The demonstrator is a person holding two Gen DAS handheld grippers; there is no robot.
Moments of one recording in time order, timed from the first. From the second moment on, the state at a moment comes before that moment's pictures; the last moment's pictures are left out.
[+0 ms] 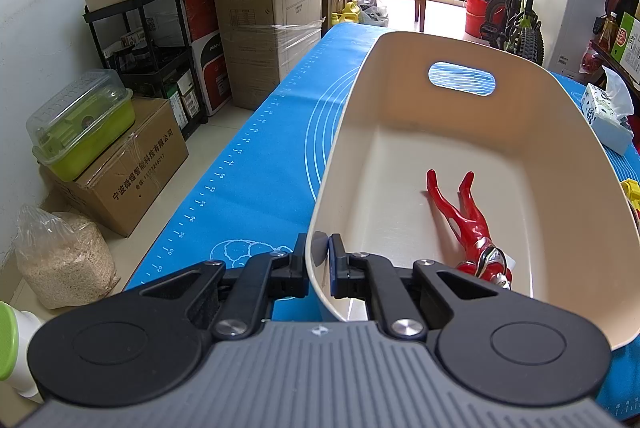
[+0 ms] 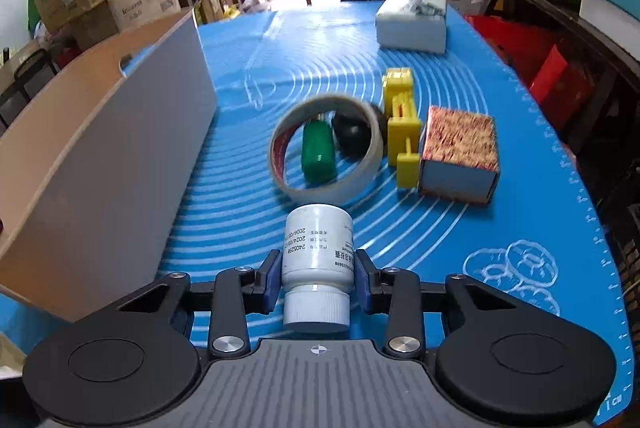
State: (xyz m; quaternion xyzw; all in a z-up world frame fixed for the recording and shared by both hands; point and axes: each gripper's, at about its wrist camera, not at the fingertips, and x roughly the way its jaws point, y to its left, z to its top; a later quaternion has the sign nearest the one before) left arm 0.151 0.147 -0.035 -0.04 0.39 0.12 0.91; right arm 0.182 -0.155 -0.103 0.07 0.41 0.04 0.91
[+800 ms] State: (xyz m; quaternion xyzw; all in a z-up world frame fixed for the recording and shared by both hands) left arm 0.151 0.148 -0.036 -0.04 0.39 0.12 0.91; right arm 0.212 -0.090 0.020 0.09 0.27 0.12 0.95
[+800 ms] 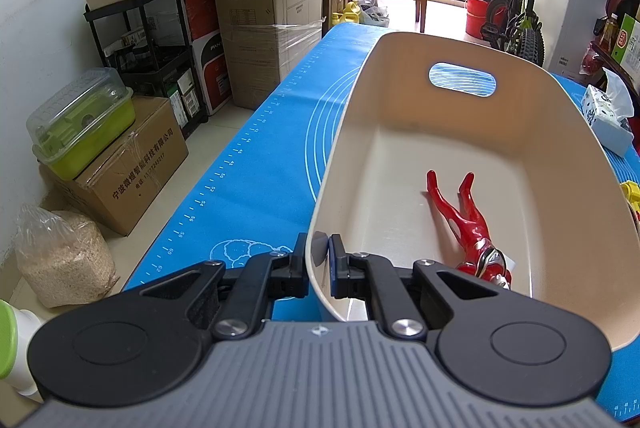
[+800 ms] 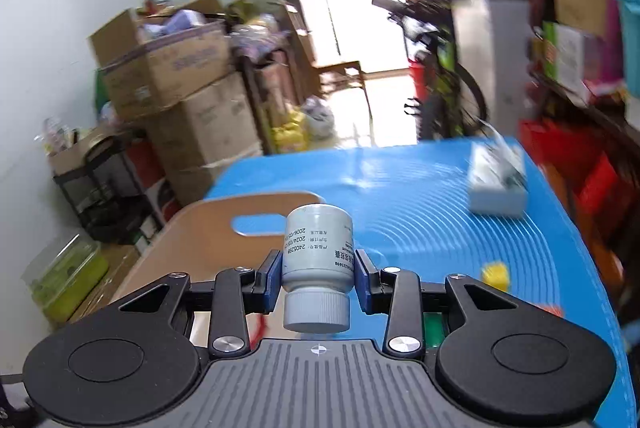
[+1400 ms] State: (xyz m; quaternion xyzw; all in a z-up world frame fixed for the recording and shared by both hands) left arm 0.151 0.150 -0.035 -0.04 0.39 0.12 0.91; right arm 0.212 0.014 -0.022 0.00 0.37 0.21 0.90
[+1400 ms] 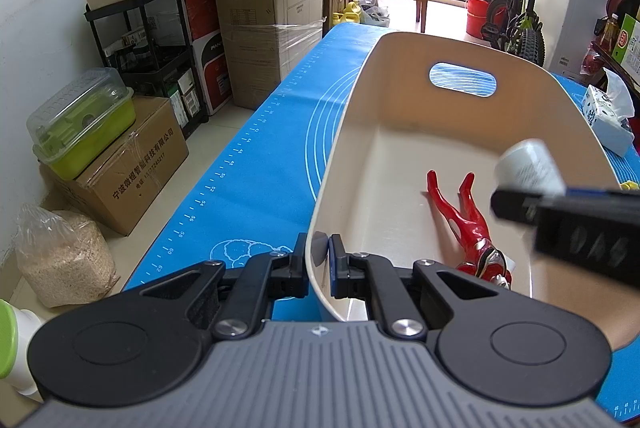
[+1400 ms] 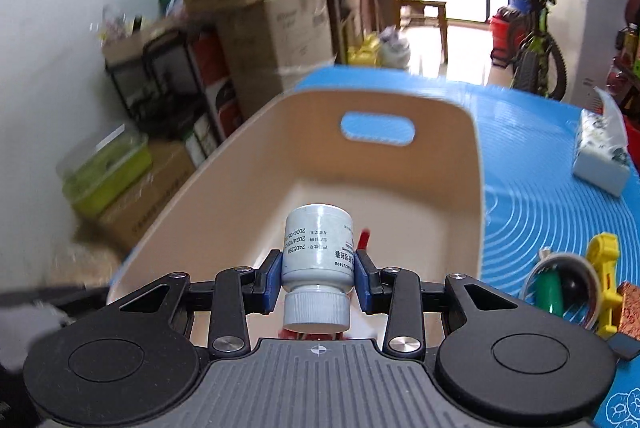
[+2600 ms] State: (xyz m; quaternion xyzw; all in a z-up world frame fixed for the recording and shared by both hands) left arm 0.149 0.148 -0.034 -0.04 0.39 0.13 0.91; right arm 0.226 -0.174 -0.022 0.04 0.35 0.04 0.93
